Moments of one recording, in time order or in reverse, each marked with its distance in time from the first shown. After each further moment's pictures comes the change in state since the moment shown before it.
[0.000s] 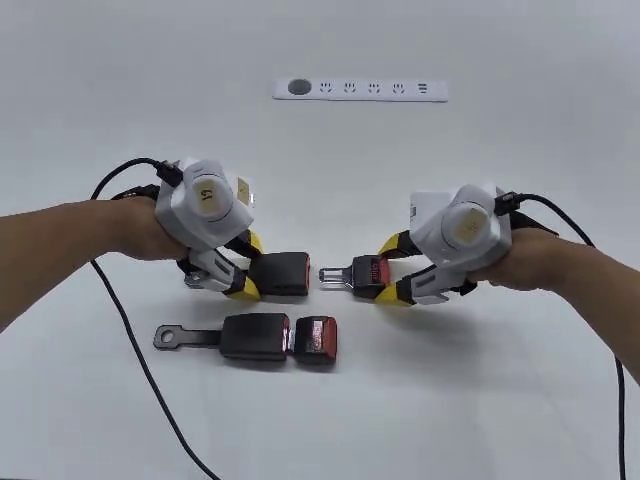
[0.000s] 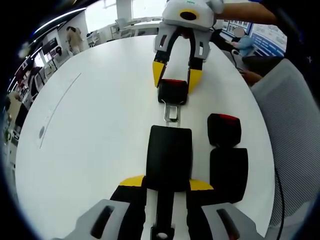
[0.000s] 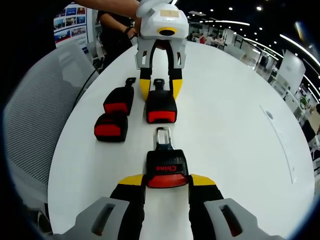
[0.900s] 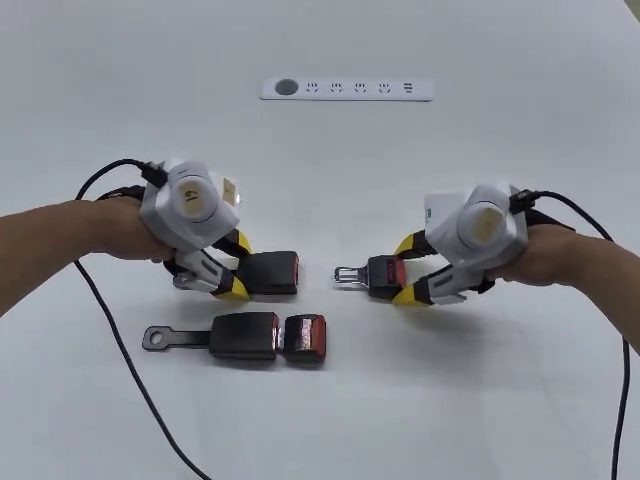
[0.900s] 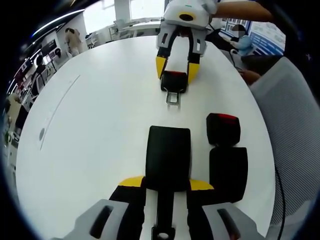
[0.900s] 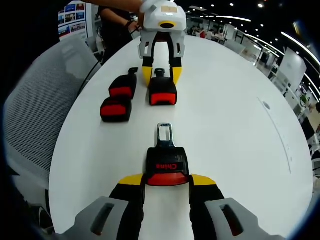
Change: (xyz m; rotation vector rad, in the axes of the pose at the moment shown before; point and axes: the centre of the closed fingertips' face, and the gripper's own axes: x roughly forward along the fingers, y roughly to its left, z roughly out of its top) left arm -0.001 -0.002 0.003 0.010 -0.007 0.002; right arm -0.019 0.001 -0.029 0.000 0.051 -0.003
